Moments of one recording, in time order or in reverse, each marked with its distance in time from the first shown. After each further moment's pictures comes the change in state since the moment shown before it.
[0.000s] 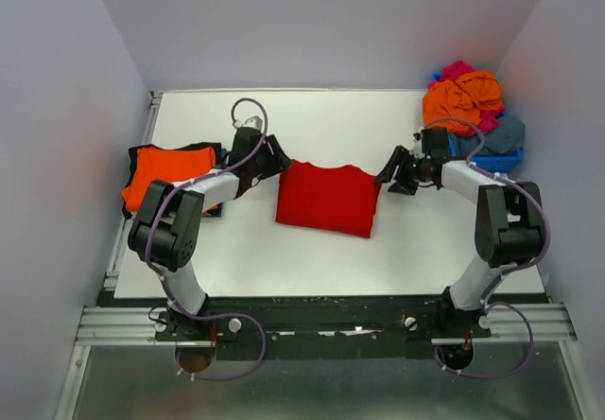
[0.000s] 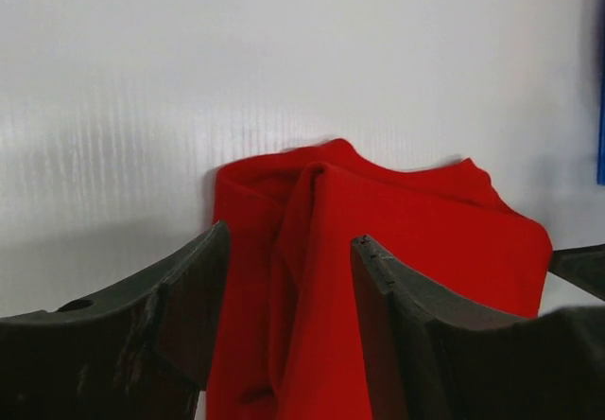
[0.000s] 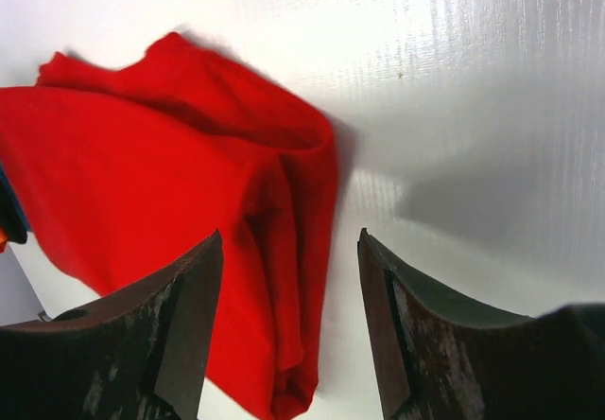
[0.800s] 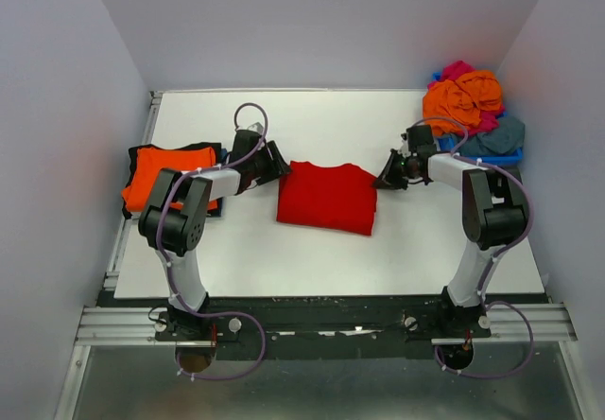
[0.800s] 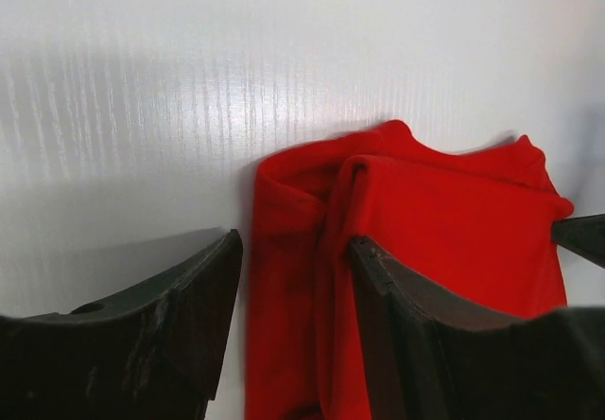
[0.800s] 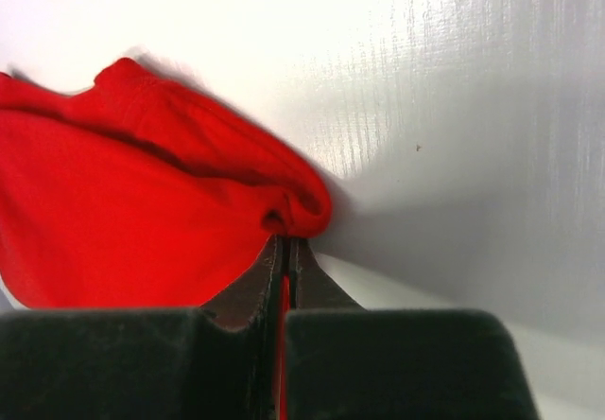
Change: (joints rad) left arm 0.041 0.130 0.033 -0.039 0.089 0.027; right arm 0.049 0.183 0.097 0.011 0.029 0.006
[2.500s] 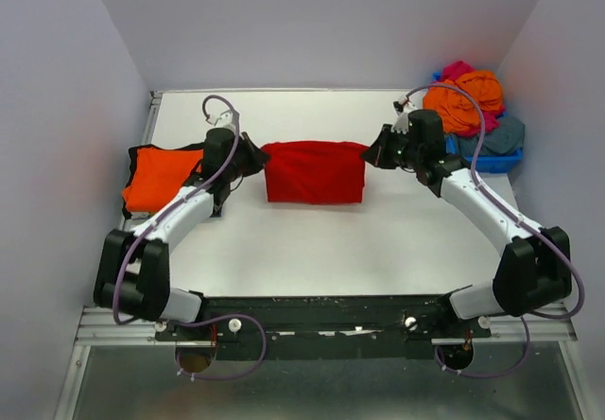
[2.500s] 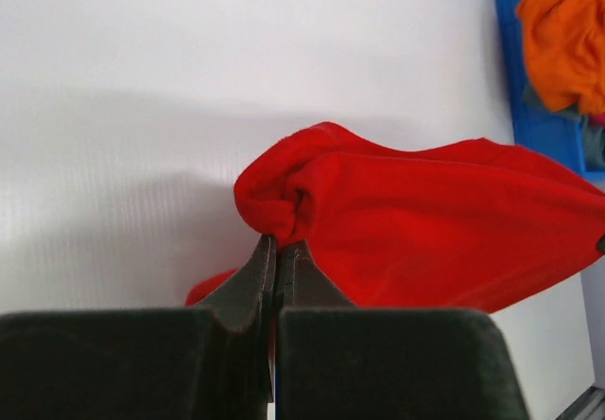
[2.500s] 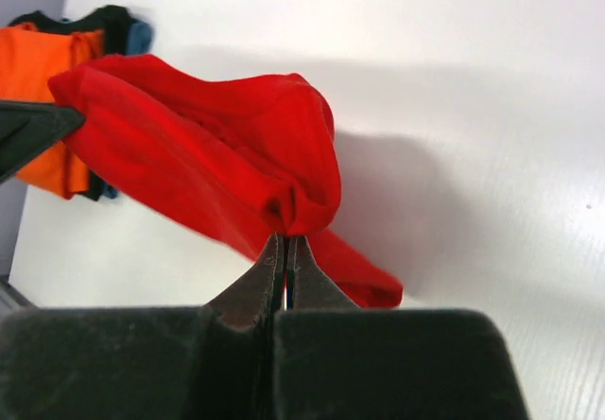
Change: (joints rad) left arm 0.028 -0.396 -0.166 0.002 -0.035 0.012; right arm 0.184 -0.434 -0.036 0.051 0.094 -0.110
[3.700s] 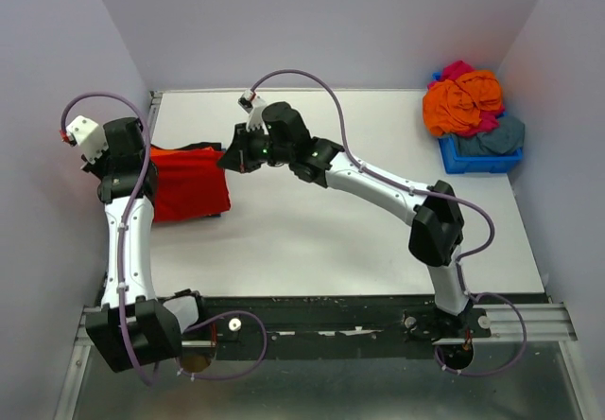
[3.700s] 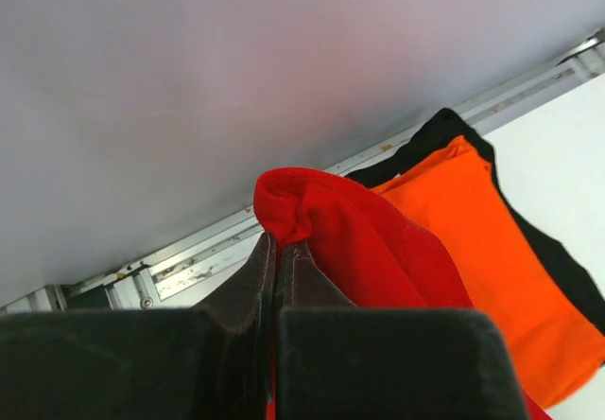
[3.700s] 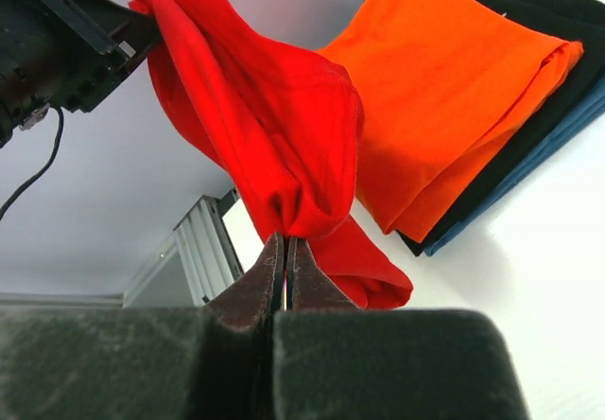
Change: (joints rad) left arm 0.509 -0.380 0.259 -0.728 -0.937 0.171; right arm 0.619 0.568 0.795 0.077 -0.006 0.145
